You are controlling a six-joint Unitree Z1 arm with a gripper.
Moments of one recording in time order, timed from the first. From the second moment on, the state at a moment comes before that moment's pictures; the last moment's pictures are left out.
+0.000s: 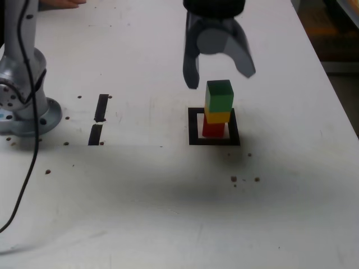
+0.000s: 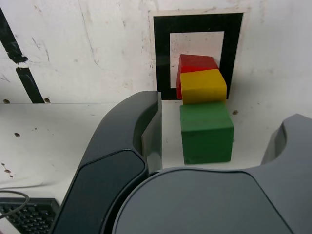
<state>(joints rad) -0.13 1.87 -1.67 1.38 -0.02 -0.04</state>
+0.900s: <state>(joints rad) 0.06 1.59 -1.10 1.23 -0.01 -0.02</state>
